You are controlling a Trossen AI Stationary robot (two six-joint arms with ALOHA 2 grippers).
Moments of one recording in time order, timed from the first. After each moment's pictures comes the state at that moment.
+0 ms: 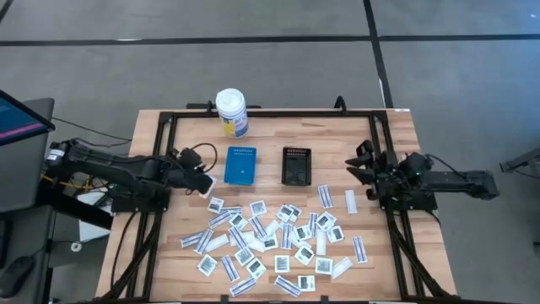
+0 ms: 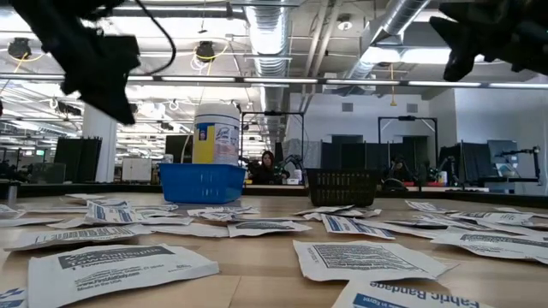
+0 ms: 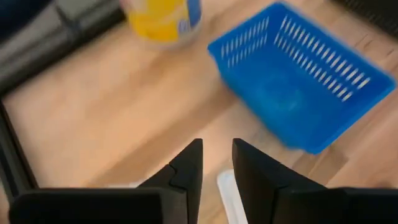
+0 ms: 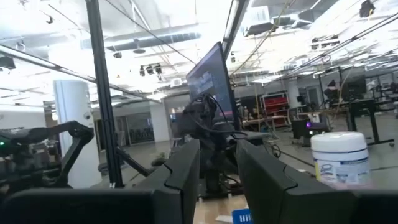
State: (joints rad) left arm -0.15 0.74 0.59 -0.83 -0.66 -0.79; right arm -0.07 0.17 0.01 0.54 -0.04 0.18
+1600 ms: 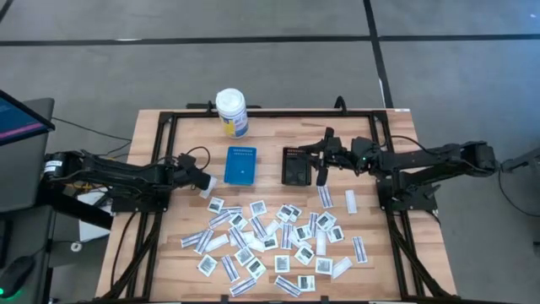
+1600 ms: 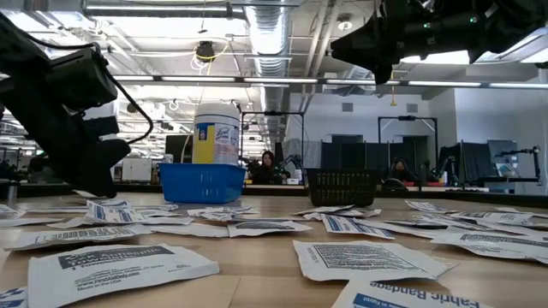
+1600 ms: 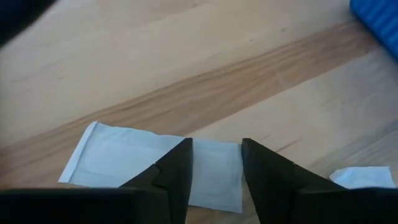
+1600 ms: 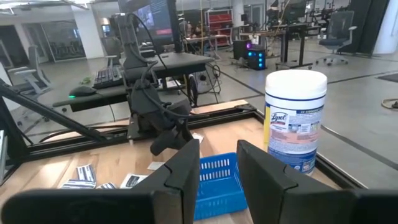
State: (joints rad) left arm 0.09 0.80 0.12 -0.28 -0.60 -0.83; right arm -0.13 1.11 0.48 0.61 0.11 0.10
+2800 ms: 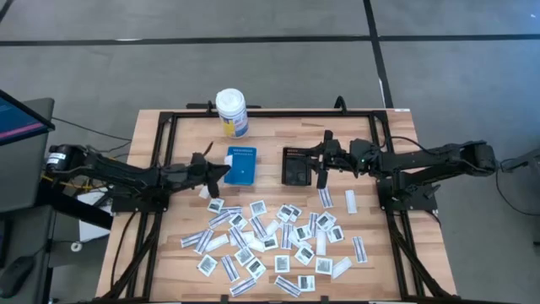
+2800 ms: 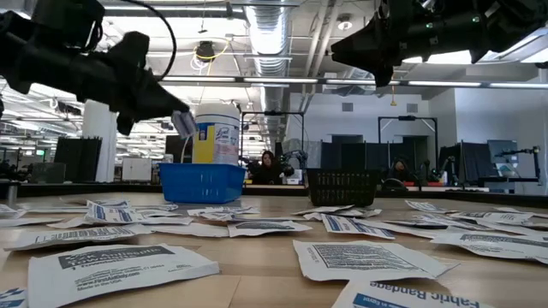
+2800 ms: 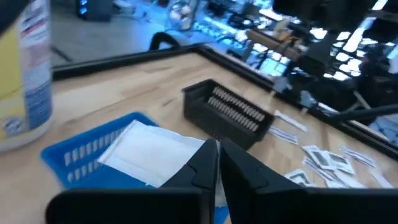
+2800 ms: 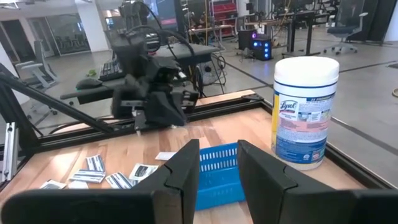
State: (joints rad) left arm -0.07 0.80 0.11 0.66 -0.46 -0.40; right arm -0.12 1.11 0.48 0.57 0.10 0.12
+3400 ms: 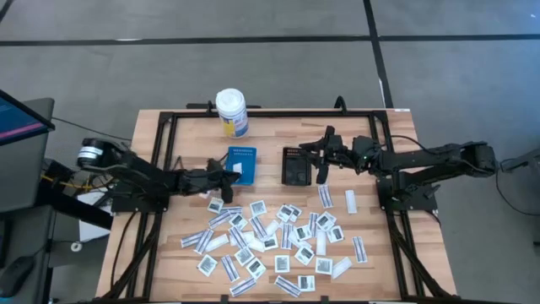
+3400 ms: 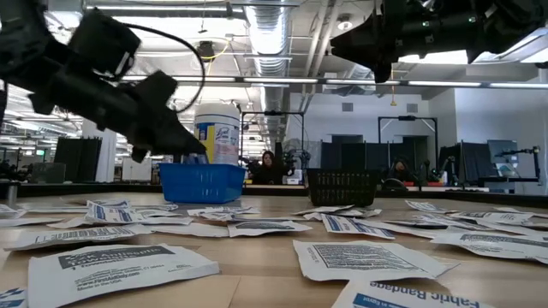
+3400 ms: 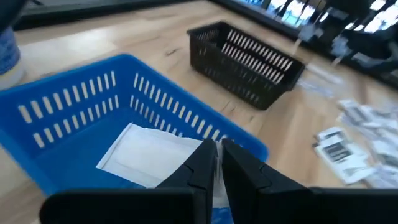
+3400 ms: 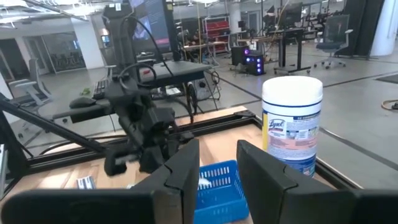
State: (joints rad) left arm -0.06 1.29 0.20 0.85 -0.43 -0.43; right arm -0.15 1.11 0.48 0.64 0.10 0.12
